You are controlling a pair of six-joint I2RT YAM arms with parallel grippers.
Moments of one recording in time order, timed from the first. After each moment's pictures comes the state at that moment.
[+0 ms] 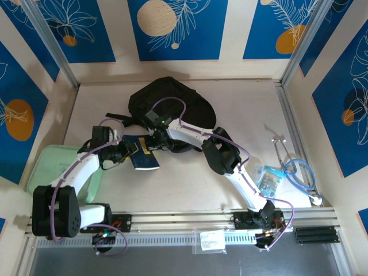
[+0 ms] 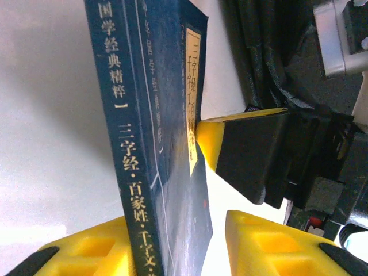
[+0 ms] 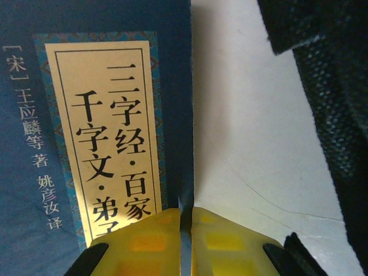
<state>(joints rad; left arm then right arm) -0.05 1.23 0.64 -0.41 0.51 -0.65 0.87 2.41 2.00 -0.78 -0.23 0.58</state>
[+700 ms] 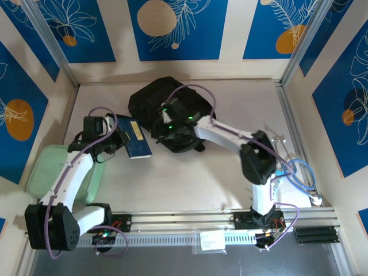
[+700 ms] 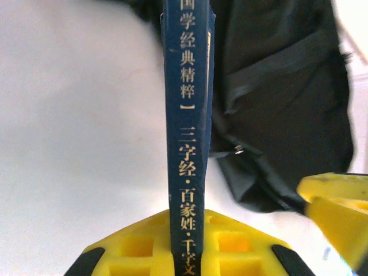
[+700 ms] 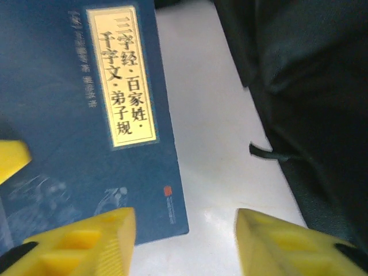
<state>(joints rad) -0.05 1.11 0.85 -0.56 0.39 -0.63 0.77 1.87 1.53 -0.48 -0.28 0.64</state>
